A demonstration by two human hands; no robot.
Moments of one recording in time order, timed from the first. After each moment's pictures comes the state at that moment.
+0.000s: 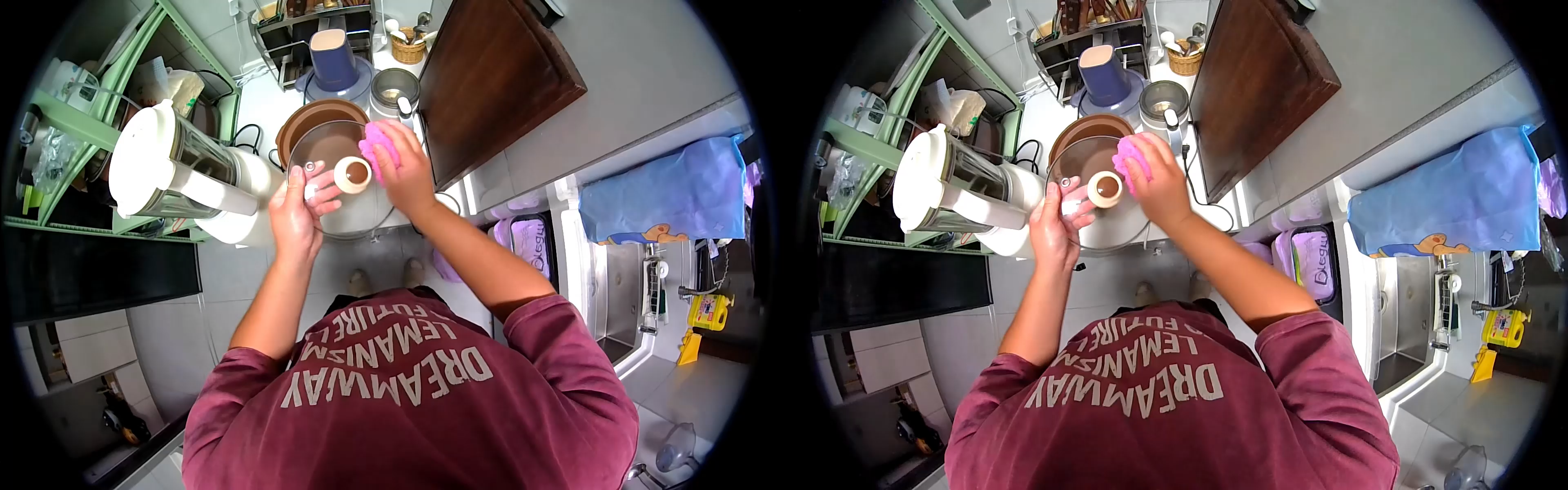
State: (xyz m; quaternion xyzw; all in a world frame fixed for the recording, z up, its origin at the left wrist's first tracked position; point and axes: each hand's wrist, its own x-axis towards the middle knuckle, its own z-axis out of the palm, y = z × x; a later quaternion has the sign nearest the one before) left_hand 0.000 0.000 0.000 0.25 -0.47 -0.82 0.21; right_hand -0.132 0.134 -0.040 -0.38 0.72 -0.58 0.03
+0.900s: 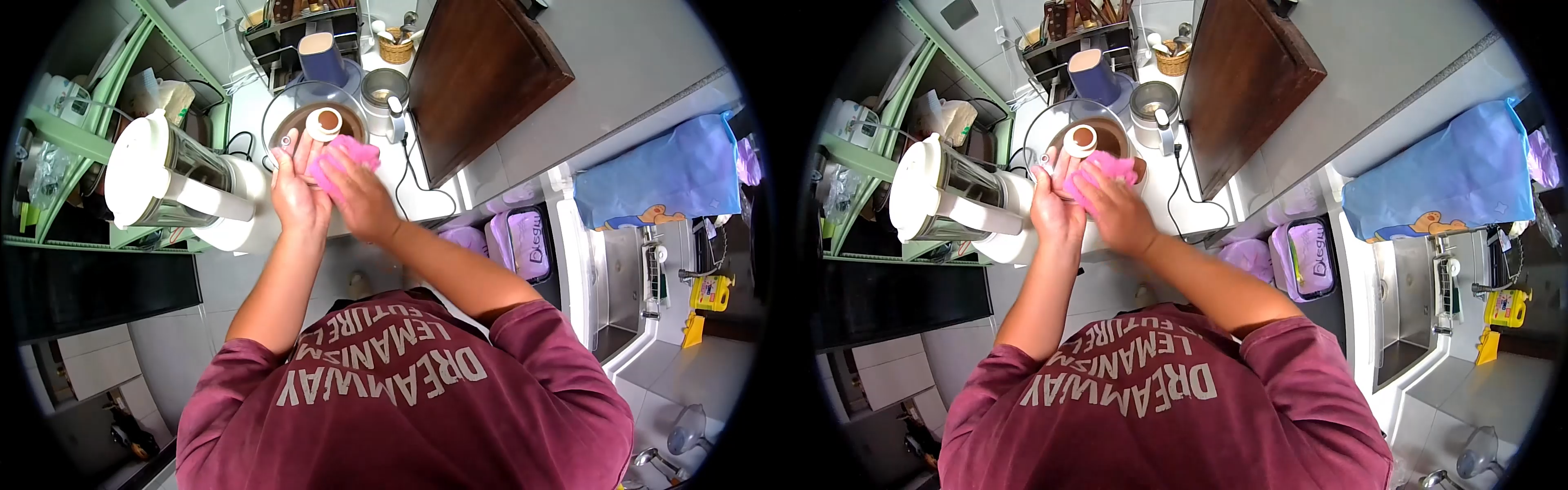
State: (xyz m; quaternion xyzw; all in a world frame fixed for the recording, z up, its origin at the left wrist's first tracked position) left_hand -0.046 0.005 0.005 0.19 -0.28 -0.89 0.31; right_hand -0.077 0.112 -0.037 -0.48 0.73 -0.46 -0.13
